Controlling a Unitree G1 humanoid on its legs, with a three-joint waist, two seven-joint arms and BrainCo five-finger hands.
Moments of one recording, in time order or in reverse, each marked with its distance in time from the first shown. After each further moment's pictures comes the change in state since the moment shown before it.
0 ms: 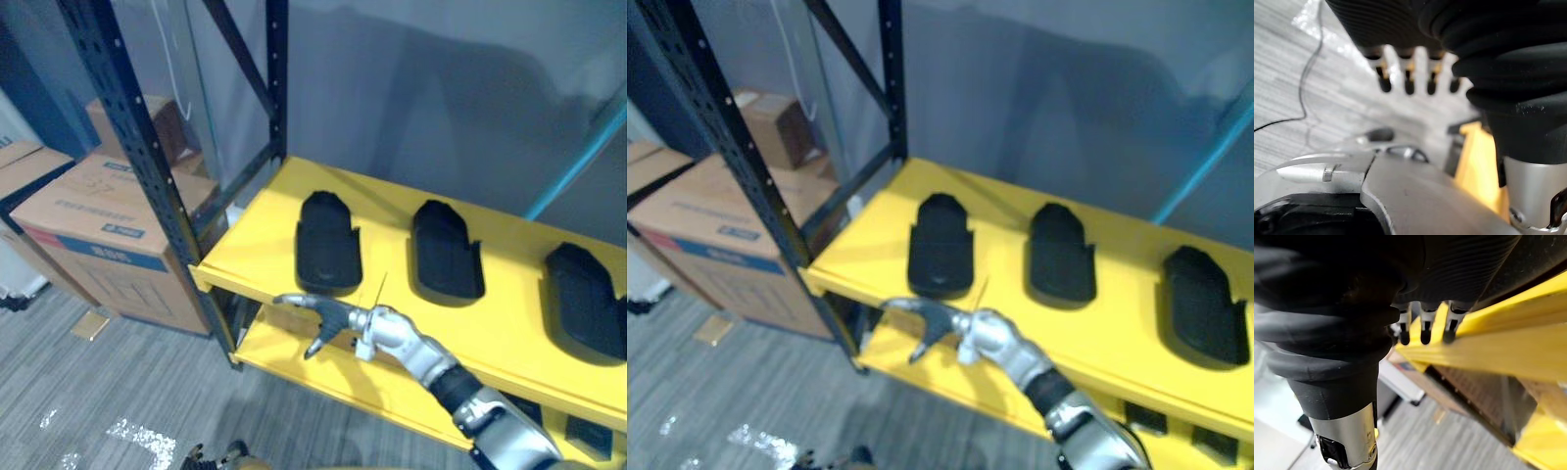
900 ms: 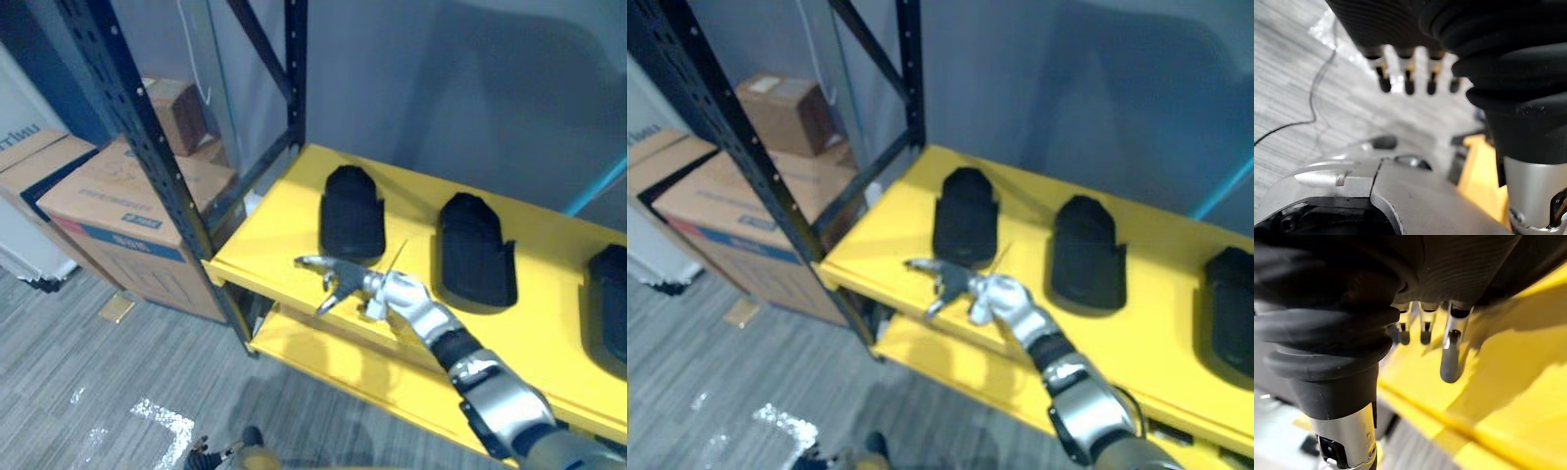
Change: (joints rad) left arm -0.003 -0.014 0.002 -0.019 -0.008 0.016 0.000; right arm -0.148 -0.019 -0.079 0.155 0.238 -0.008 0.272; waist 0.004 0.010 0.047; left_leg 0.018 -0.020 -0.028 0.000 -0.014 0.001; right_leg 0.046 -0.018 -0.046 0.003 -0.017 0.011
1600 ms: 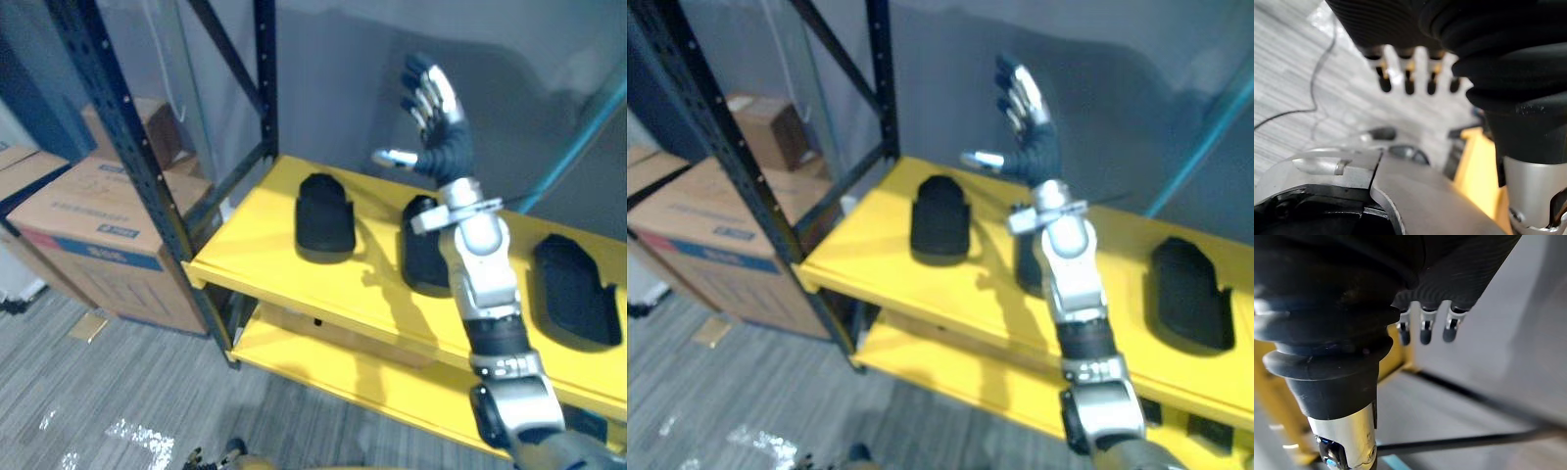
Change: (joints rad) left arm 0.042 -0.019 0.016 0.024 -0.080 -0.026 0.049; right arm 0.108 -0.008 -0.405 -0.601 0.193 0.324 -0.595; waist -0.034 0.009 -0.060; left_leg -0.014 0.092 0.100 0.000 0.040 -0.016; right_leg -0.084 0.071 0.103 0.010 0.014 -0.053
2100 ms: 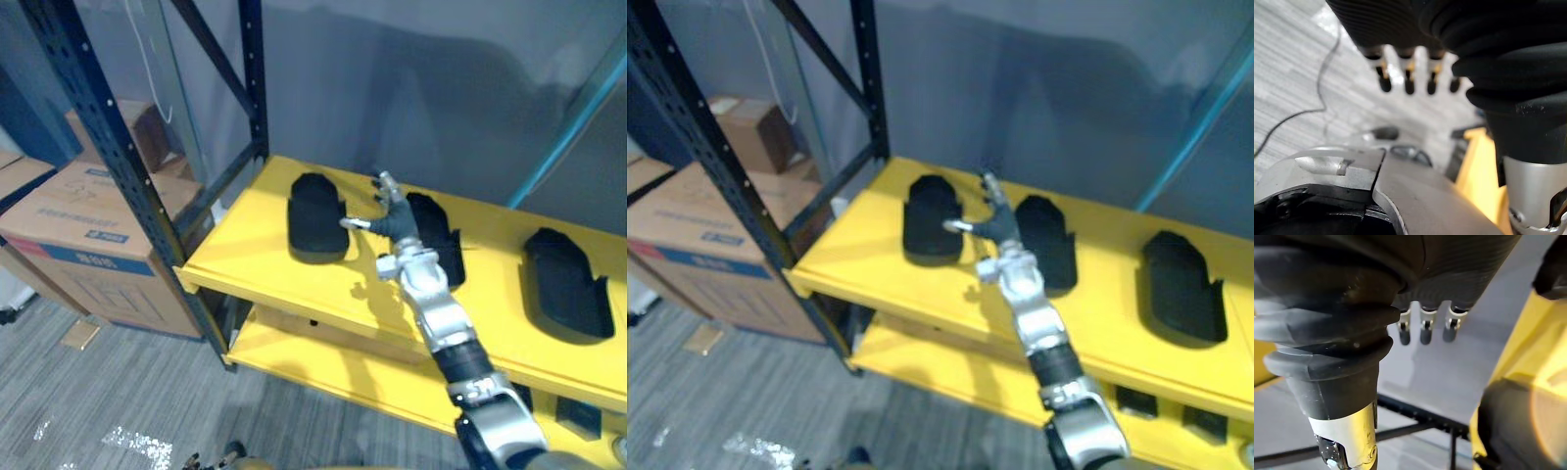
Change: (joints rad) left arm -0.005 0.011 -0.026 0.007 -0.030 0.007 0.006; right arm 0.021 0.107 0.128 0.217 -0.087 0.074 -0.237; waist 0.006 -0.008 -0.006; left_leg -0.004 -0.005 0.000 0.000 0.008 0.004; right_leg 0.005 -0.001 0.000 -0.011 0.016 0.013
